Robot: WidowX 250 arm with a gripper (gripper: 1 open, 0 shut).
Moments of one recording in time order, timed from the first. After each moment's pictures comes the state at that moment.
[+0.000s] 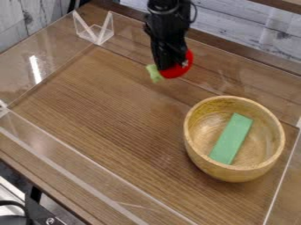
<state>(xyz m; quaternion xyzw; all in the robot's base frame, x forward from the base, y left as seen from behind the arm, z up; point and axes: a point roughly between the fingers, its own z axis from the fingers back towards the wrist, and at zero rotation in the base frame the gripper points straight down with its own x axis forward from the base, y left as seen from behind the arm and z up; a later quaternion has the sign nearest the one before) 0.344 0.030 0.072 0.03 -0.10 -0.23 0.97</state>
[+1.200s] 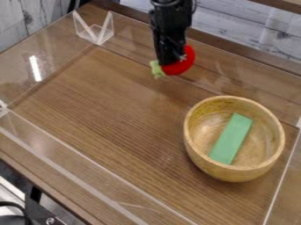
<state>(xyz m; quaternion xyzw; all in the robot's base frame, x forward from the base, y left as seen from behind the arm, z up) 0.359 0.046 0.068 0.01 -0.07 -0.27 0.96</state>
